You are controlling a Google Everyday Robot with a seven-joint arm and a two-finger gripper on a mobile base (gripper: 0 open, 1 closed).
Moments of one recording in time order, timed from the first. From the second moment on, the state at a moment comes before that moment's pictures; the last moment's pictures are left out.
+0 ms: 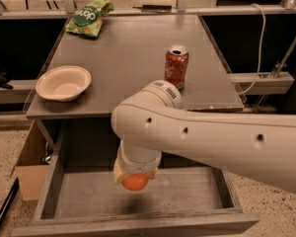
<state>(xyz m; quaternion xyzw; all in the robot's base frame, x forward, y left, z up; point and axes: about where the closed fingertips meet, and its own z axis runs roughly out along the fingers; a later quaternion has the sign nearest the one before) 0.409 0.041 0.702 -0.99 -0.10 -0.04 0.08</state>
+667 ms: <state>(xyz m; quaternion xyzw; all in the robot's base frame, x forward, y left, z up) 0.409 0.039 0.723 -0.99 -0.11 -0.07 0.07</state>
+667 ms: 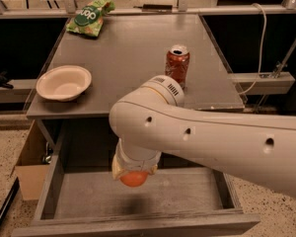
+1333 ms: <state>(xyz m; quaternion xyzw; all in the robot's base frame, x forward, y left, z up) 0.401 -0.013 0.768 -0.97 -0.01 -0.24 0.06</state>
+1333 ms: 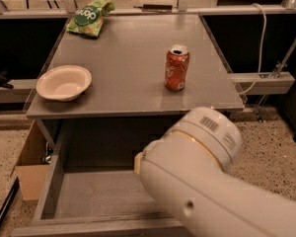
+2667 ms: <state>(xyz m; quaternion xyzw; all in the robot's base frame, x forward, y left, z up) 0.395 -0.027 0.824 -0.94 0.03 -0.33 0.08</state>
